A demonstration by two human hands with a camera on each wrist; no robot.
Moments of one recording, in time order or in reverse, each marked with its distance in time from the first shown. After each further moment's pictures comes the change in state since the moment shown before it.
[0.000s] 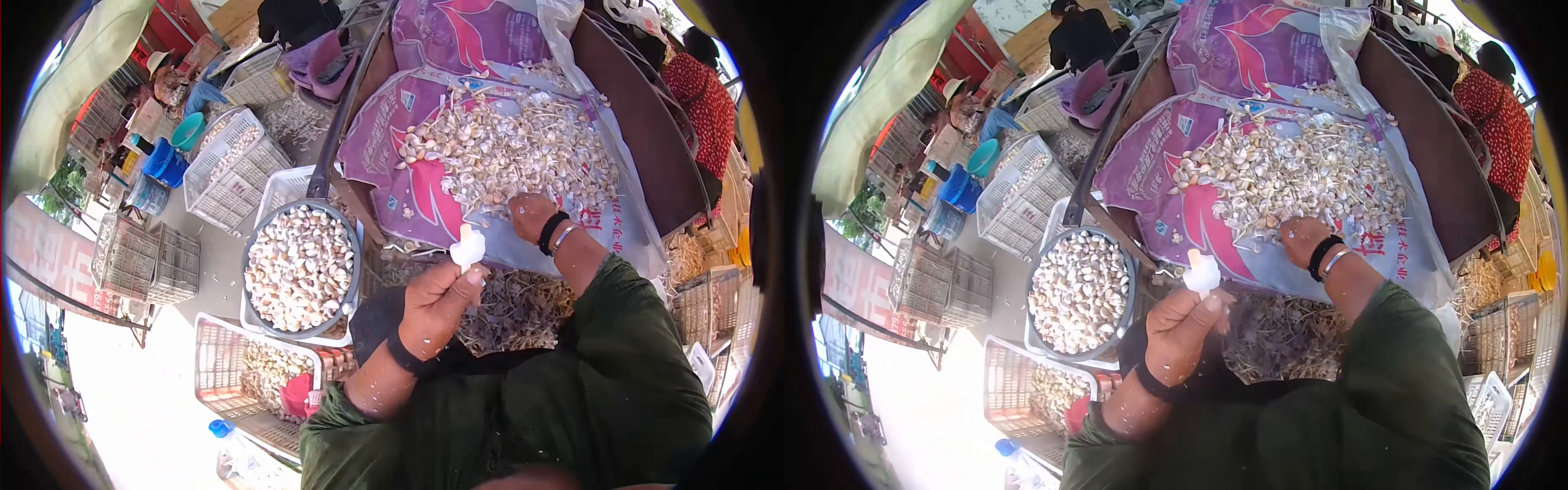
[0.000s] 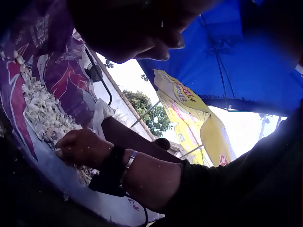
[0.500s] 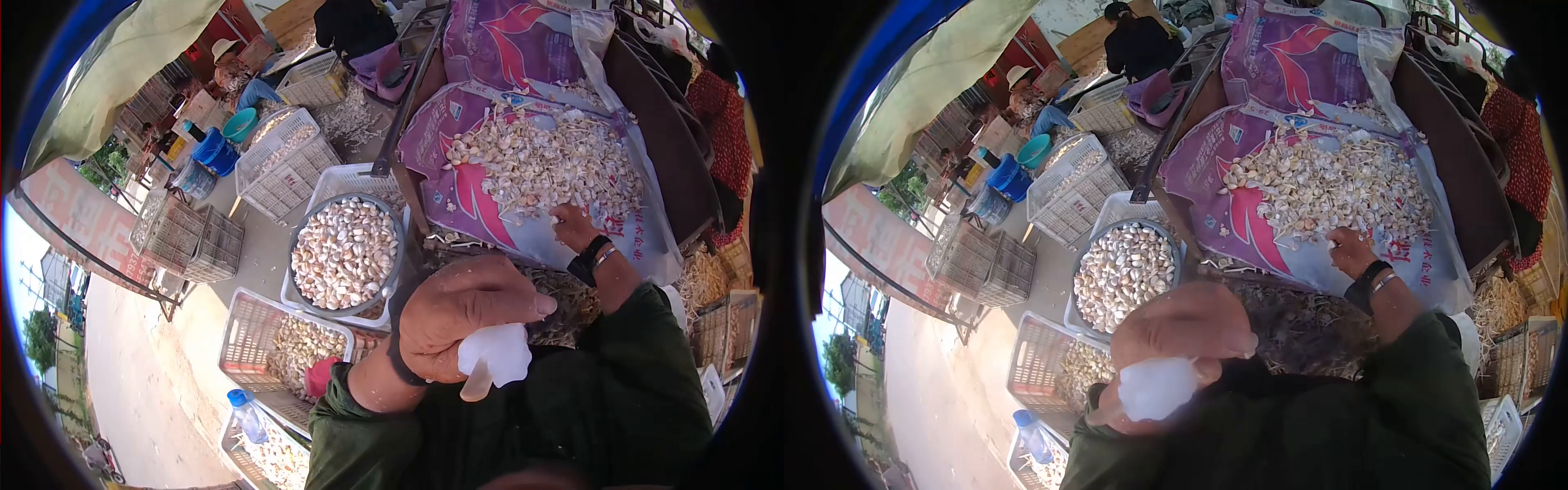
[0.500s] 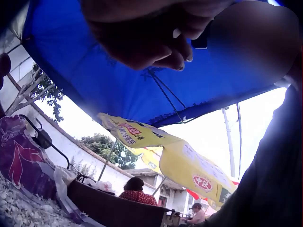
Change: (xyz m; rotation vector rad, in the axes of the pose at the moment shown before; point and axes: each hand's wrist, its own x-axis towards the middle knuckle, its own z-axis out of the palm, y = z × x) left_hand -0.041 0.112 0.021 0.214 -0.313 0.802; right_hand -0.045 -0.005 -0.018 0.858 0.006 0.396
